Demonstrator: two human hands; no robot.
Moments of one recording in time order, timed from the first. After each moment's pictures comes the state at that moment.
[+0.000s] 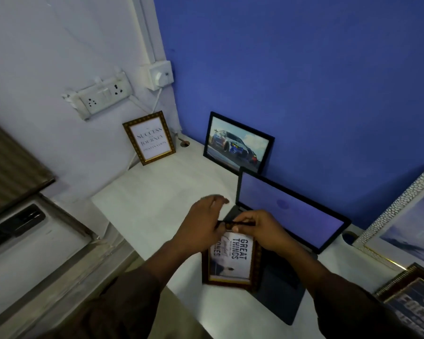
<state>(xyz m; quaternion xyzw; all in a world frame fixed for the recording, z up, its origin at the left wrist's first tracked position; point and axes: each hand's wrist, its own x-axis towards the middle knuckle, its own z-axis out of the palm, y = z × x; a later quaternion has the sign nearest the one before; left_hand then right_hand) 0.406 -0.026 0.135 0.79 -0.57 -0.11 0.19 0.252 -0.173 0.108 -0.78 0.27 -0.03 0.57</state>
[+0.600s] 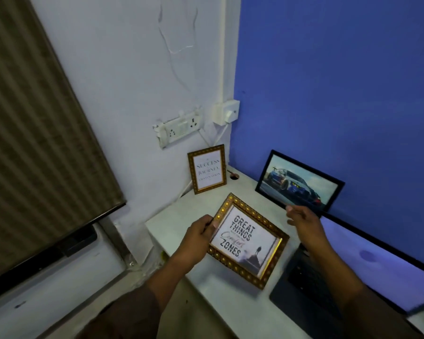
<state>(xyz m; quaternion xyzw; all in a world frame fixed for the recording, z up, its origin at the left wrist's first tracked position) 0.608 0.116 0.154 0.77 -0.30 -0.27 0.50 0.430 -0.113 0.166 -0.65 0.45 -0.24 0.56</state>
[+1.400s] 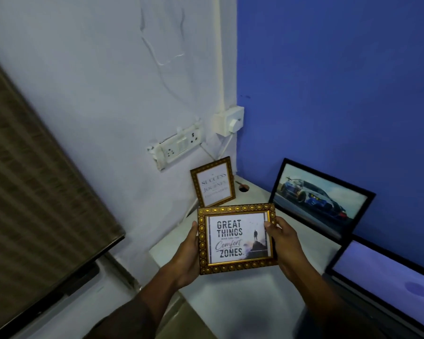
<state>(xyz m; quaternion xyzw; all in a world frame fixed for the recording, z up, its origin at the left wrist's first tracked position) 0.702 0.078 0.147 0.57 -0.02 -0.54 0.62 0.546 -0.110 0.124 -0.53 0.41 -0.22 0.71</state>
